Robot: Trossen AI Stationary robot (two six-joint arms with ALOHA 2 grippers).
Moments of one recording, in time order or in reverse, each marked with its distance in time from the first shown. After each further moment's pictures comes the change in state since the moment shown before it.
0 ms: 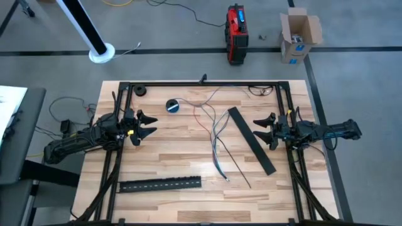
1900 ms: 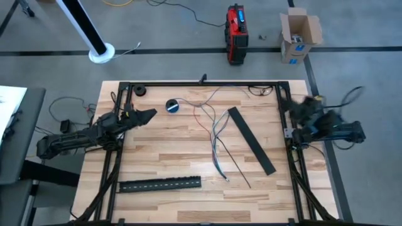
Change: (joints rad) left arm -0.051 0.186 0.038 0.279 -0.399 -0.755; right arm -0.081 0.081 0.233 0.560 0.053 0.292
